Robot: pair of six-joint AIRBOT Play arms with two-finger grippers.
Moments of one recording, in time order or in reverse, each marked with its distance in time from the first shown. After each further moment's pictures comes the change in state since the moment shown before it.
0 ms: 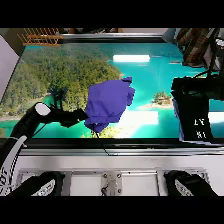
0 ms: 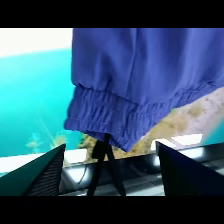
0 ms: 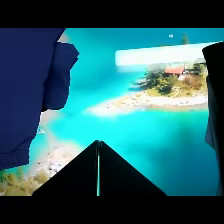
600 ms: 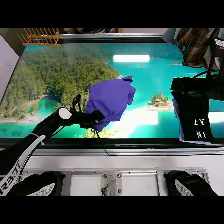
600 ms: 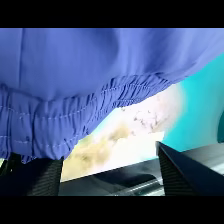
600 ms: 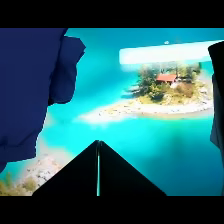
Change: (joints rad) left arm -0.249 -0.143 0.006 -0.175 0.243 -0.083; right arm 0.000 -0.002 0.000 0.016 0.000 0.000
